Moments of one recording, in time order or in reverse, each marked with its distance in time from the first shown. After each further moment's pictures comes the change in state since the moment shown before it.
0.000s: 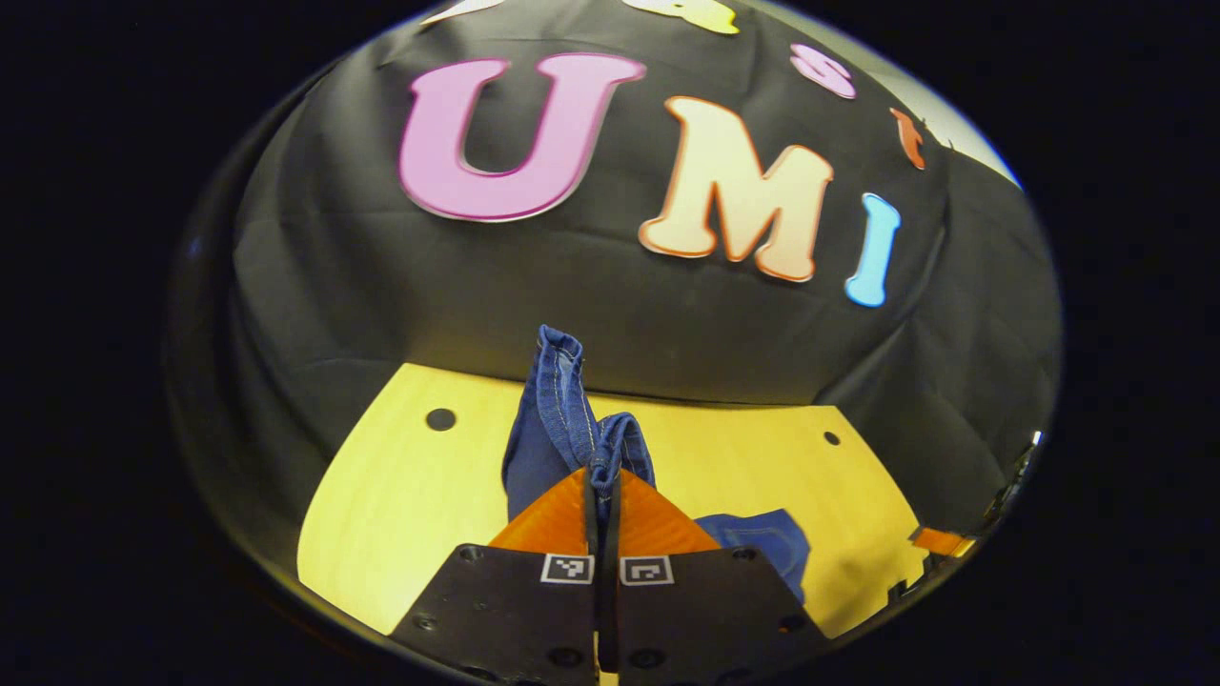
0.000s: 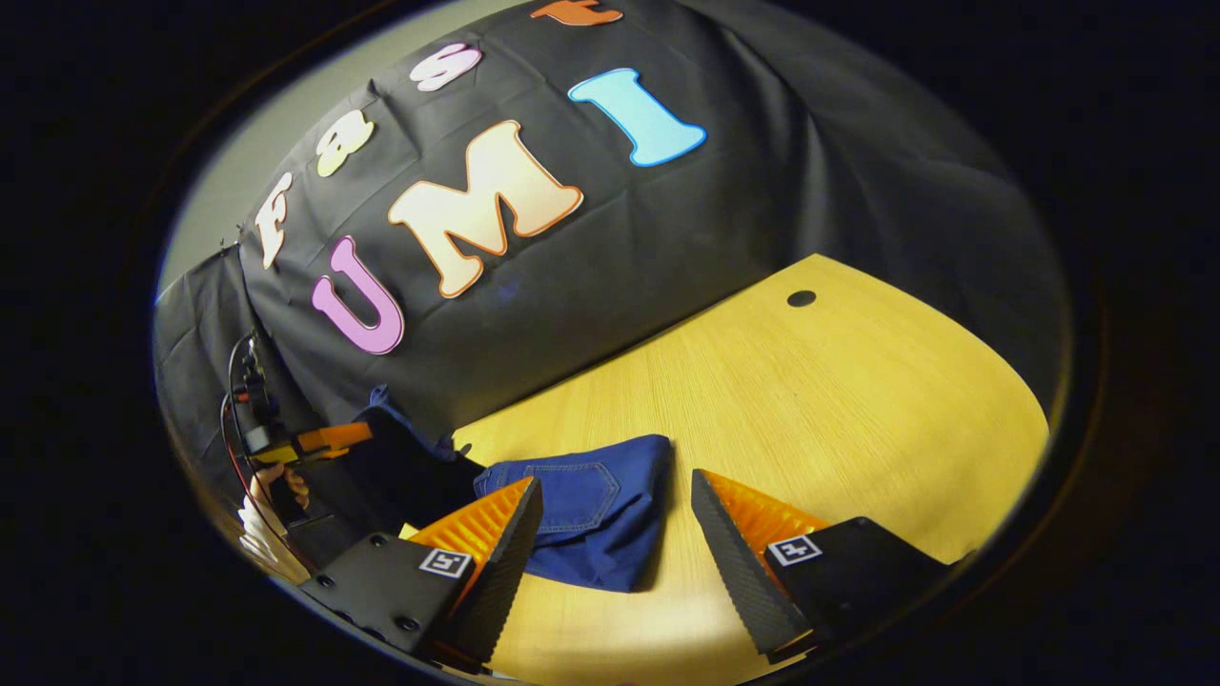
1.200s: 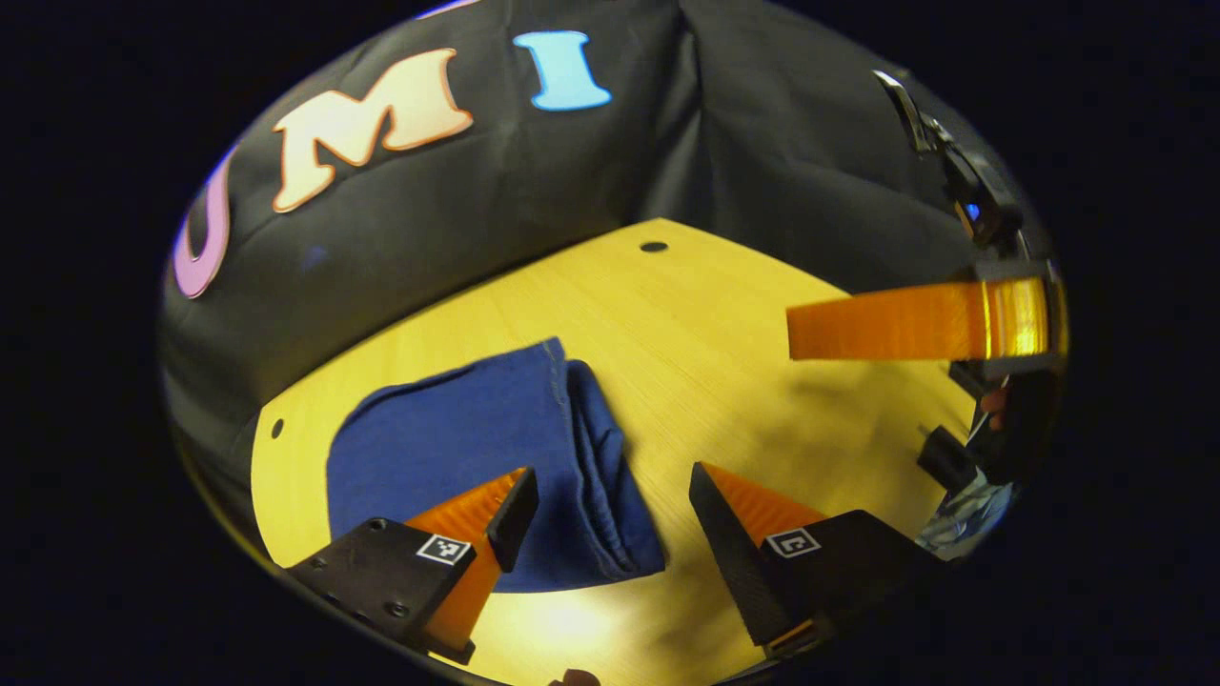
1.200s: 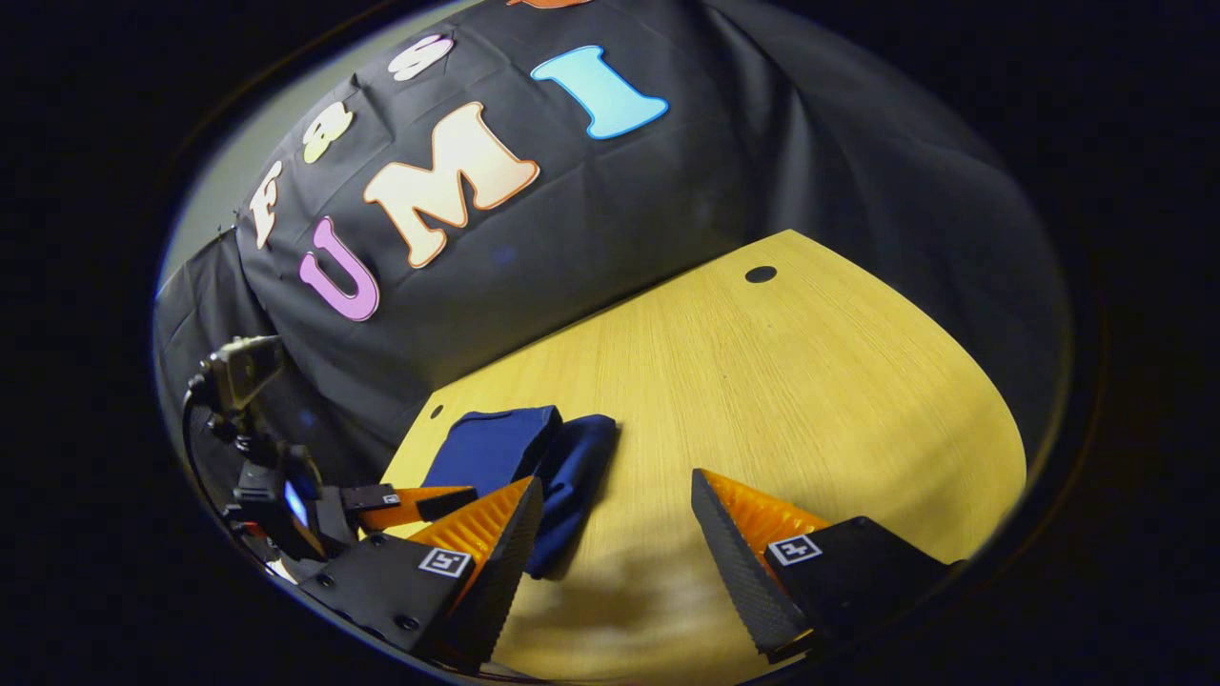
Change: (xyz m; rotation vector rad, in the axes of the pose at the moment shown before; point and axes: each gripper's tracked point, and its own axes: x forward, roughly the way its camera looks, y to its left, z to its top) left arm 0.012 -0.226 -0.232 0.493 0.238 -0.162; right arm -0.015 -0.077 -0.007 -0.030 0.076 -0.010
